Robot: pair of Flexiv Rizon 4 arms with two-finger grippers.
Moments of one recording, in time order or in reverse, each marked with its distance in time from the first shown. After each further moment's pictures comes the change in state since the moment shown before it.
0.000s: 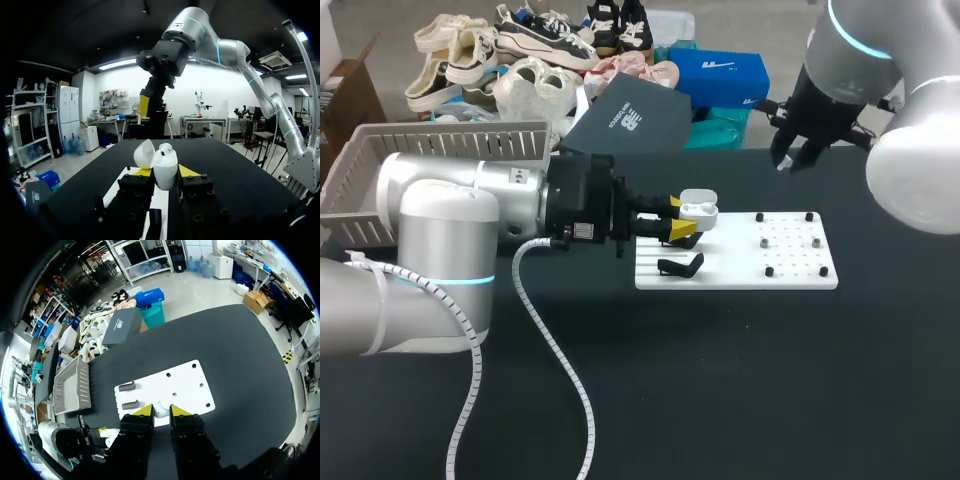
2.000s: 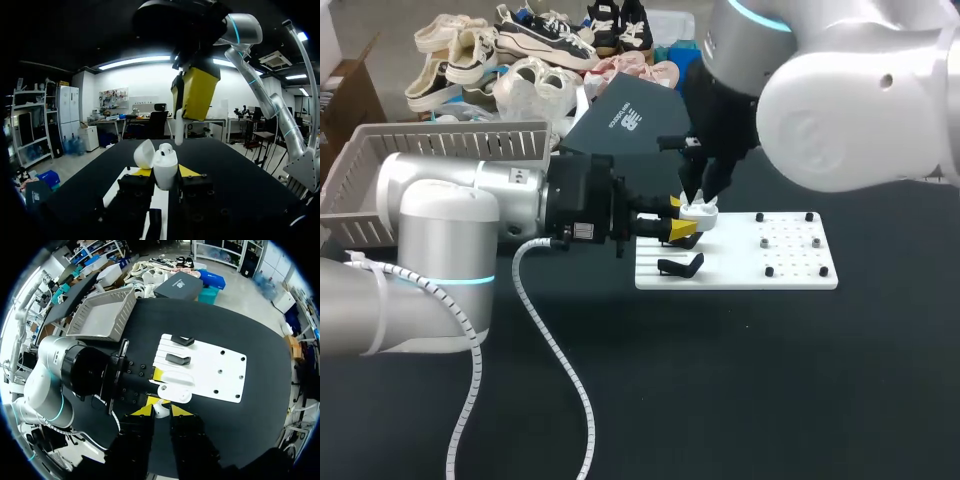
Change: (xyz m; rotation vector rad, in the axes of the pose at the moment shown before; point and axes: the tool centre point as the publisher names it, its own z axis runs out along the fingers) left arm 0.000 0.000 0.000 0.000 0.000 0.000; right arm 0.096 0.088 -0.013 -0.076 0.252 -0.528
